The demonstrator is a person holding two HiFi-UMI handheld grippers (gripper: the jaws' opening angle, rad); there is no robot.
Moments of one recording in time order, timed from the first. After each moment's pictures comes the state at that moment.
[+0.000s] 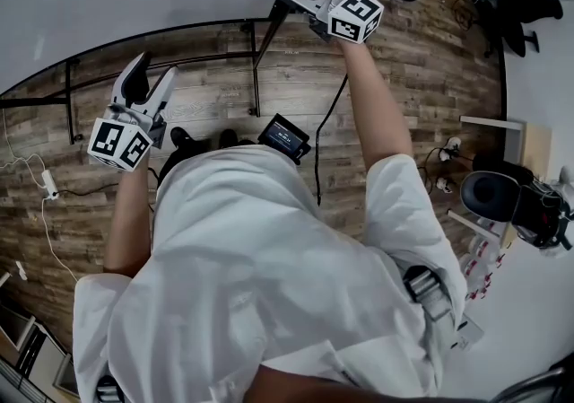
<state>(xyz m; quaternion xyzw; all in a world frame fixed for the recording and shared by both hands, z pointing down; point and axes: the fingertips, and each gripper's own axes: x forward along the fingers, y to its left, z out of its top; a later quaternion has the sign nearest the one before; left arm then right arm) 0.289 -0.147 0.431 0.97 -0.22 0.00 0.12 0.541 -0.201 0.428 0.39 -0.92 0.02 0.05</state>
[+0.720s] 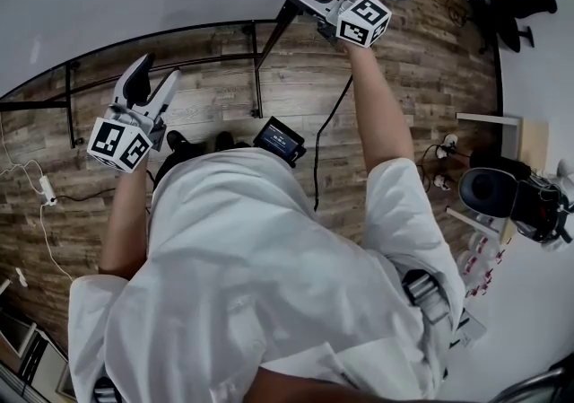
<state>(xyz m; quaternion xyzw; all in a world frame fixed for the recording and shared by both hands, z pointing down) 0.298 -0.147 0.436 0.97 -0.19 0.01 0.13 0.572 -0.194 0.433 0.42 -0.91 0.03 0.05</state>
